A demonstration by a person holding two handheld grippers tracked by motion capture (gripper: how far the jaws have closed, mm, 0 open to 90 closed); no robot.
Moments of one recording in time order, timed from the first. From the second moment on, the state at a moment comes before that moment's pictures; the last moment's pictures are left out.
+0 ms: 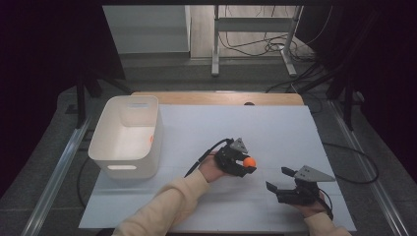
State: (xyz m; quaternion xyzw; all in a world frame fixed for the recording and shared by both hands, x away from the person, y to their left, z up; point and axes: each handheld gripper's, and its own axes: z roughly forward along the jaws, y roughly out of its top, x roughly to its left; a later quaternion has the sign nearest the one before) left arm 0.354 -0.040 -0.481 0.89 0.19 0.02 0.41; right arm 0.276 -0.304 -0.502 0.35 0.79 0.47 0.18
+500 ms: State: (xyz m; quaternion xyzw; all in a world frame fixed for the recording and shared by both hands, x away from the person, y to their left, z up) left arm 0.345 -0.027 -0.470 0.88 0.19 0.03 0.43; right arm 0.275 -0.303 -0.502 0.35 0.79 0.47 0.18
